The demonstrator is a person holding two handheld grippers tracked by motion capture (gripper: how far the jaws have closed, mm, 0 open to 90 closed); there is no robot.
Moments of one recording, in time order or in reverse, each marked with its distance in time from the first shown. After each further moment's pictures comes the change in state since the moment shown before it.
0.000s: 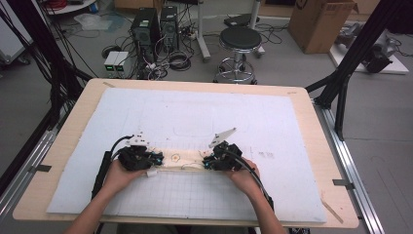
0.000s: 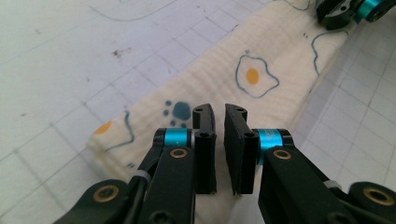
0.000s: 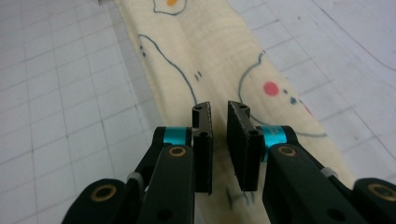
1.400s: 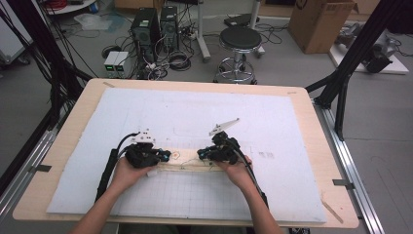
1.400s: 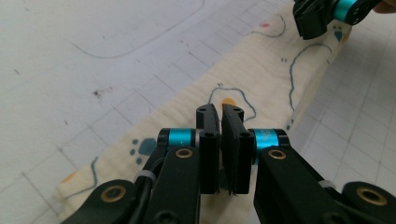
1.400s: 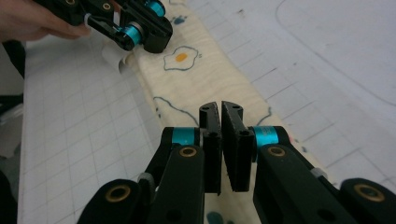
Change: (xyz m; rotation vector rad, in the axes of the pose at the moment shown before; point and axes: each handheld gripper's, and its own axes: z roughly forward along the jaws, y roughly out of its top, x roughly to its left) left arm -0.014 0.018 0.014 -0.038 -0.038 0.014; right arm -0.007 0.021 0.000 -0.104 0.080 0.155
